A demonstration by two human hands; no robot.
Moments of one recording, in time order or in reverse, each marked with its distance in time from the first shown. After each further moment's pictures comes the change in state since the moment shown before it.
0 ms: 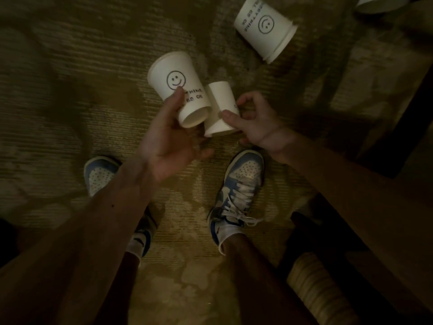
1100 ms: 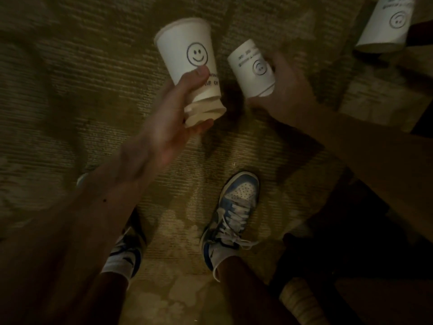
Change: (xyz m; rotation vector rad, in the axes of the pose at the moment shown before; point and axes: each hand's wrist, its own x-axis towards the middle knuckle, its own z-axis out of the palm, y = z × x) left_hand 0.018 0.059 0.040 0.167 0.098 0.269; right_hand 0.068 -0.060 -0.063 -0.733 0.217 -0.274
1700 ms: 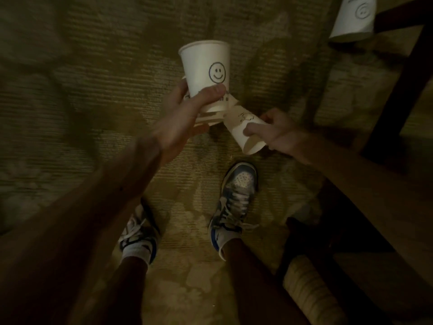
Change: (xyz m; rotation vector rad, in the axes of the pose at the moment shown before) left_hand -0.018 0.012 0.026 0.359 -0.072 0.035; right_hand -0.079 0.009 -0.001 0.389 -0.279 0.454
